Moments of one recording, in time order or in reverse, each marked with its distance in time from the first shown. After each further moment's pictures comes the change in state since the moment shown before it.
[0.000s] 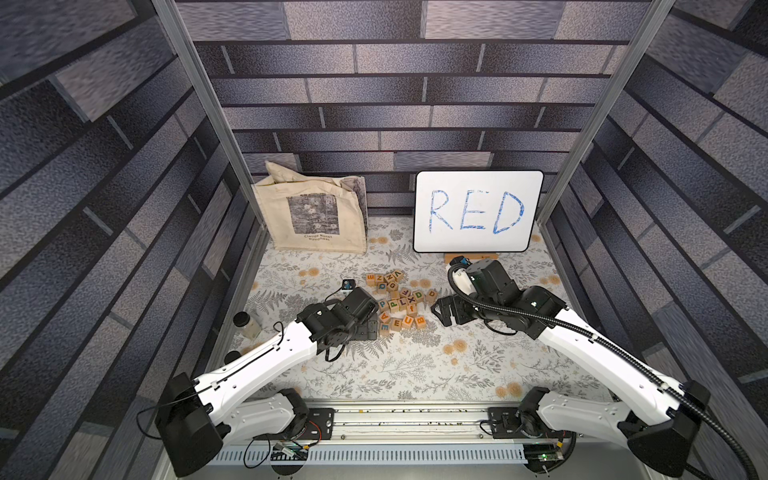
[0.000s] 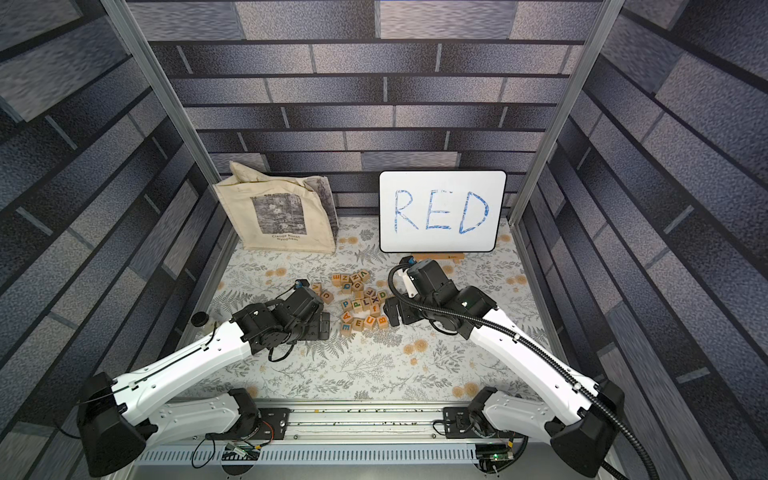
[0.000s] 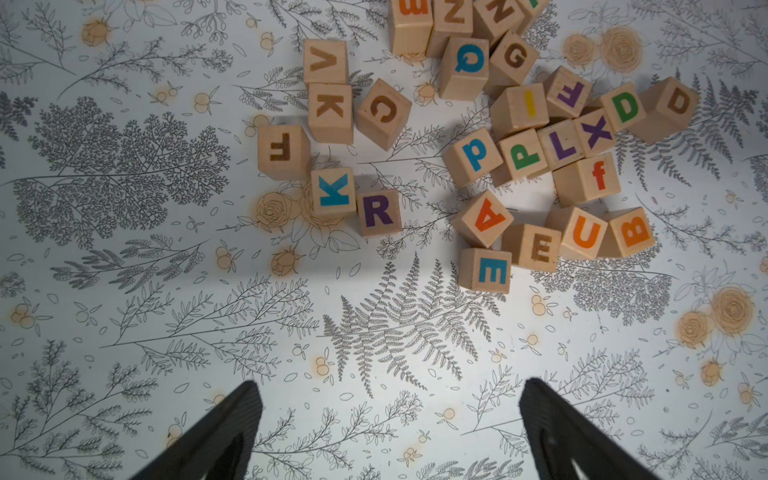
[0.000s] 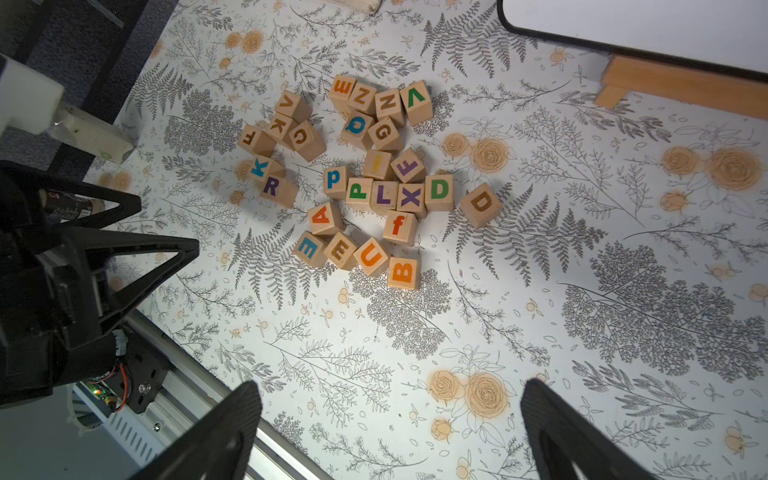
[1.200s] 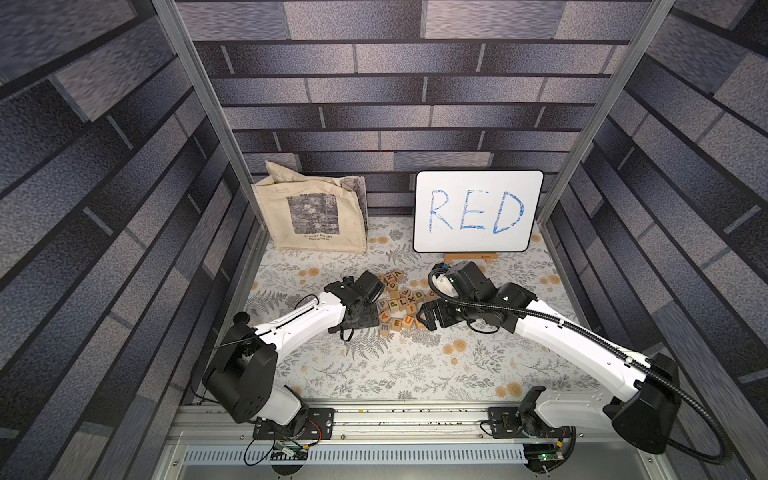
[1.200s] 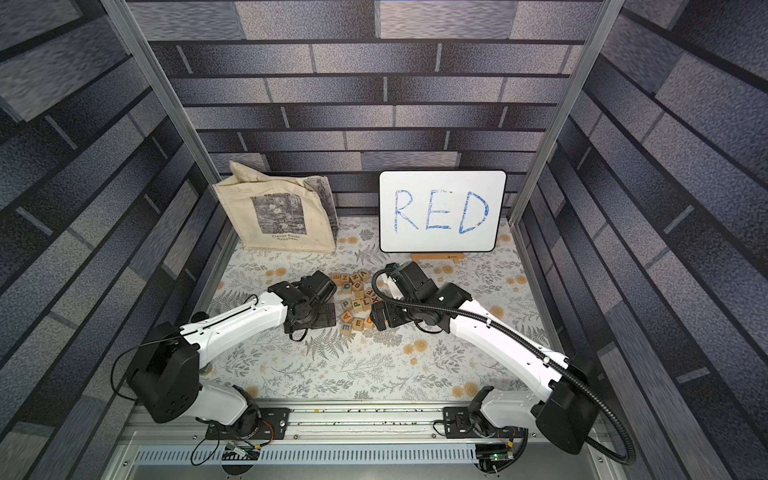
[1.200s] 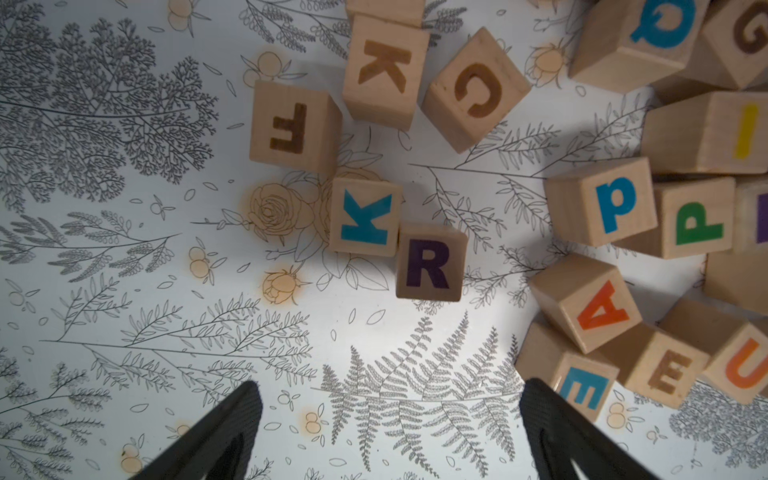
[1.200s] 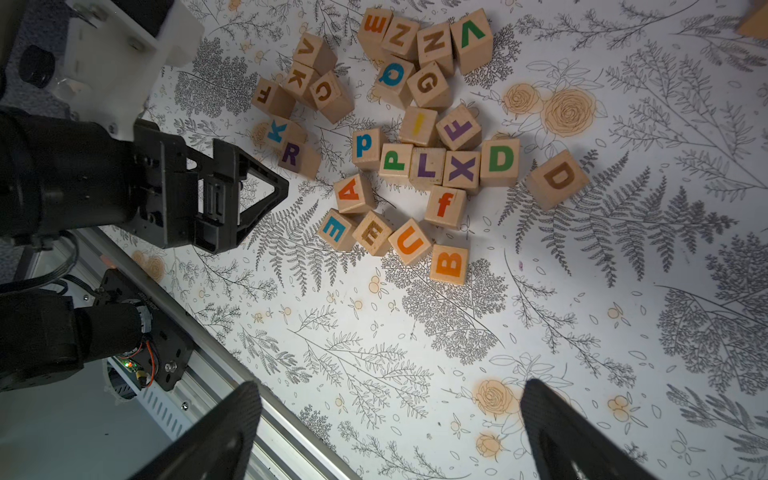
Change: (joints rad) left arm 0.153 0.349 0.084 0.061 0.093 -0.039; right arm 0.032 0.141 -0.019 0.081 -0.093 0.033
